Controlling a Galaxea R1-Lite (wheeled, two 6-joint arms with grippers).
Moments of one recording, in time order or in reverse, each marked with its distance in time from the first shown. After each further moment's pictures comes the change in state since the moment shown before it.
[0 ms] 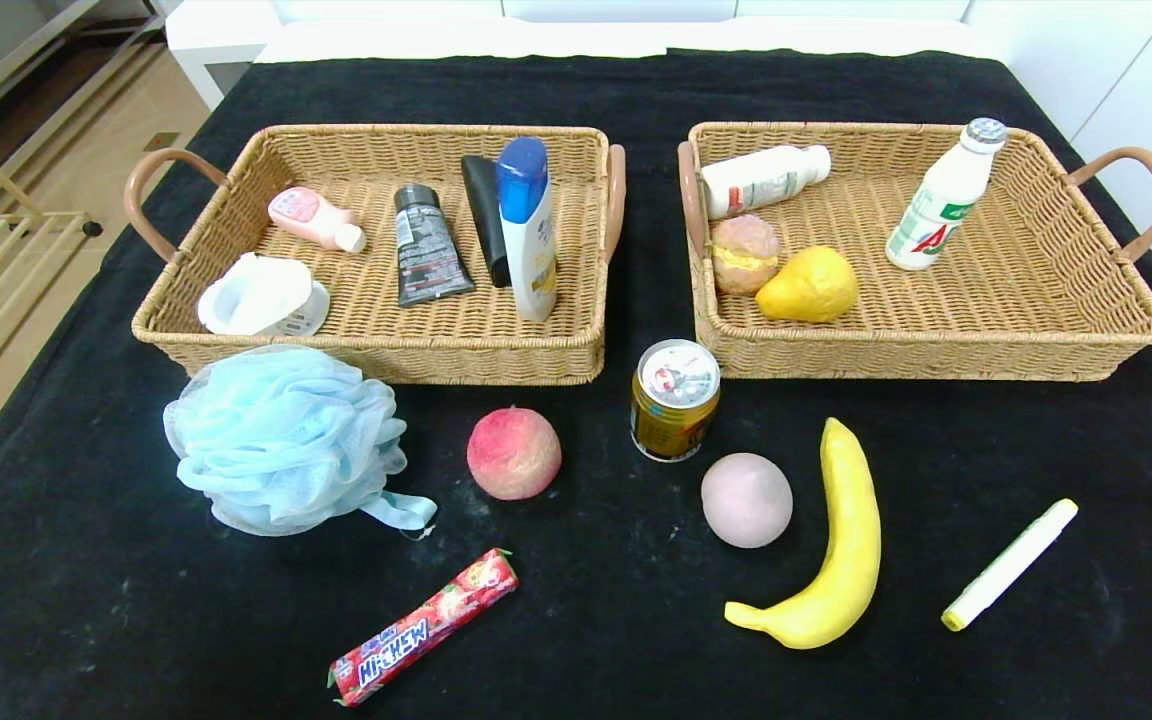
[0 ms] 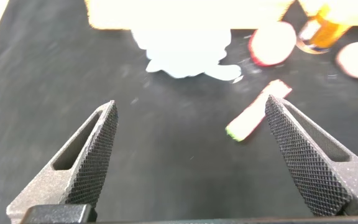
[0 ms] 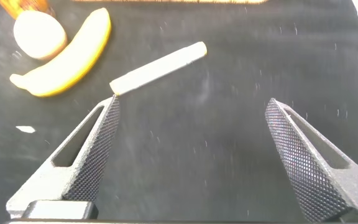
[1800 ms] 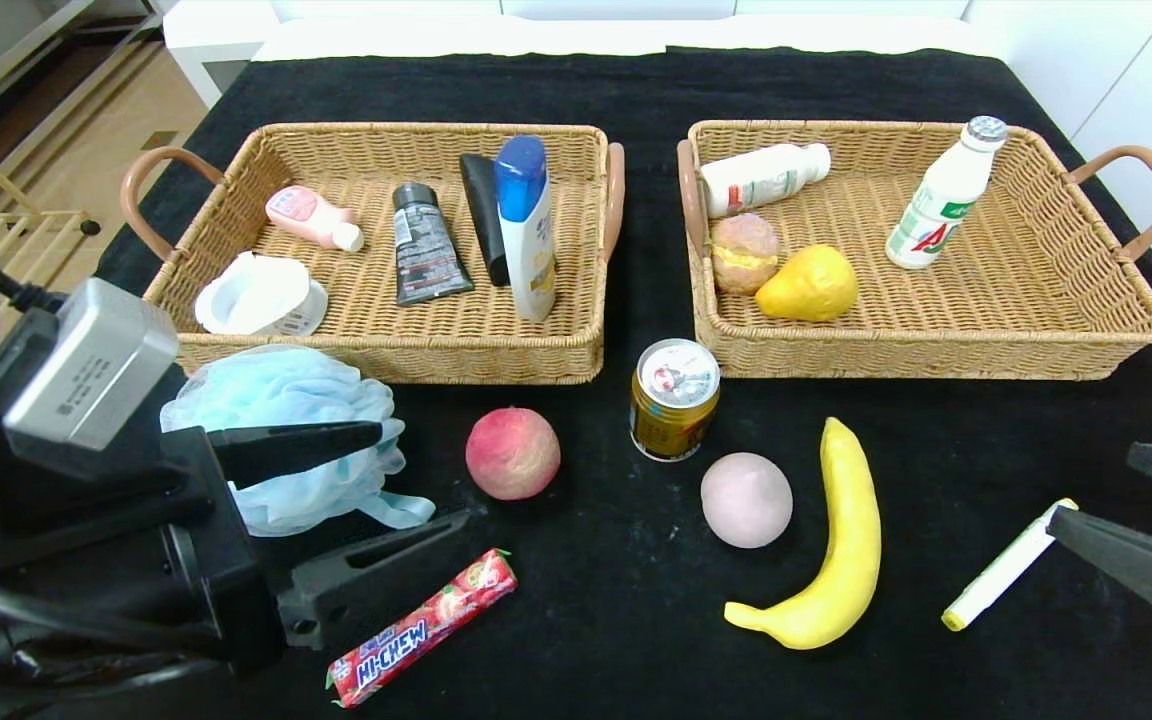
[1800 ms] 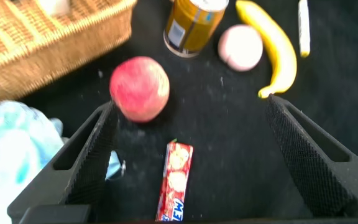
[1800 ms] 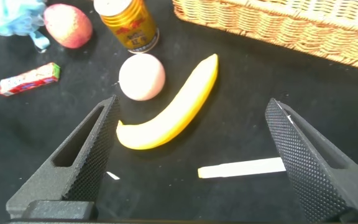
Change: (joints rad) left arm -0.476 1.018 -0.320 -0.409 -0.172 0.146; right arm 0.425 0.850 -0.410 -0.218 0.019 -0.003
